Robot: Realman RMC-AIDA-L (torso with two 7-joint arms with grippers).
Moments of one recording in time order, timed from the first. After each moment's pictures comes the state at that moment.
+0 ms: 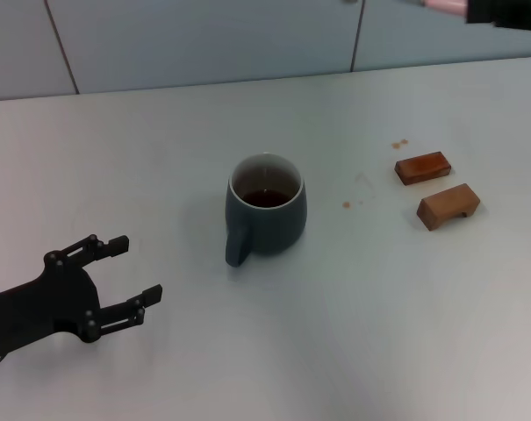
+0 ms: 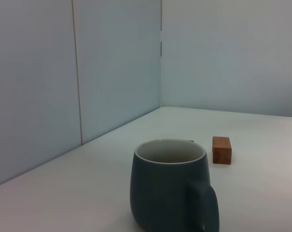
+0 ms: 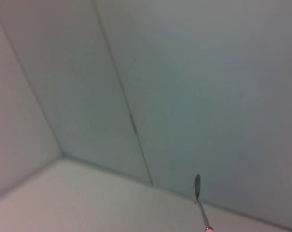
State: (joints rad) left arm -0.48 -2.07 0.20 0.39 2.30 1.57 -0.76; right arm 0.45 2.06 -0.73 -1.81 -2.03 -1.73 2.49
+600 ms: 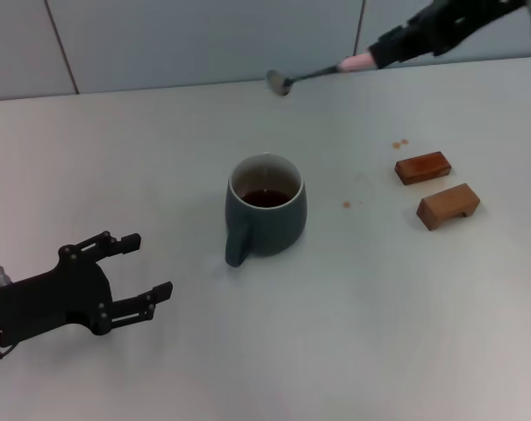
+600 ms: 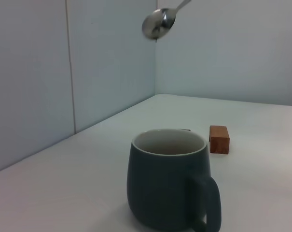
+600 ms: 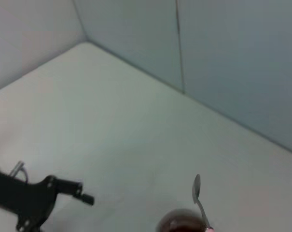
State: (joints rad) left arm -0.52 -2.07 0.25 0.39 2.30 1.52 -0.81; right arm 0.83 1.99 -0.90 -1.69 -2.35 -1.95 2.66
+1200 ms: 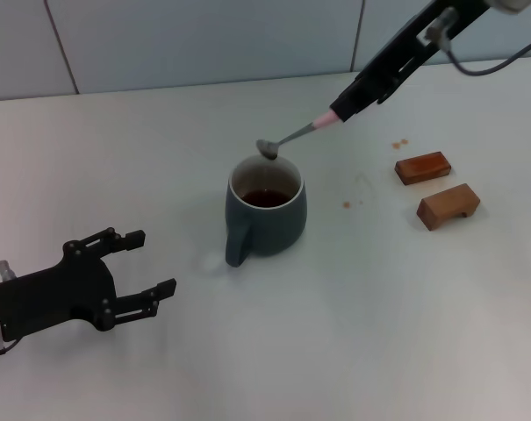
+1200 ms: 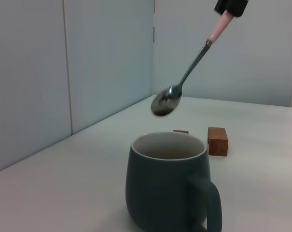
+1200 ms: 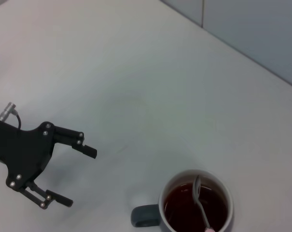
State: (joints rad) left arm -0.54 -2.07 0.26 0.39 2.30 1.51 -0.83; right arm 0.99 2.00 -1.06 -1.41 -2.52 -1.90 2.64
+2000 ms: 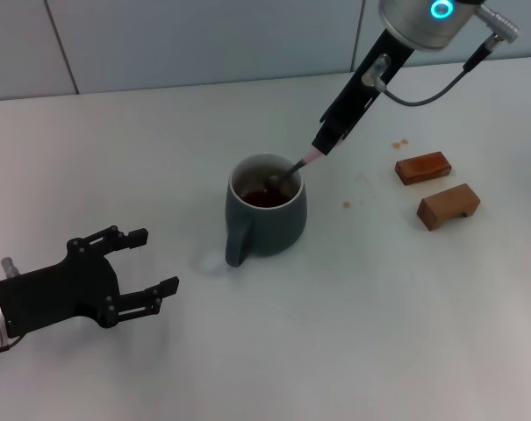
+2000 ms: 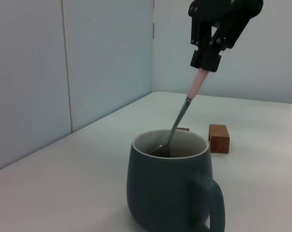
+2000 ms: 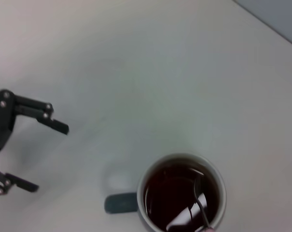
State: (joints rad) left arm -0.55 -2.07 0.27 0.38 2.30 1.50 -0.83; right arm 1.13 2.03 -1.12 -1.05 -2.68 -1.73 2.56
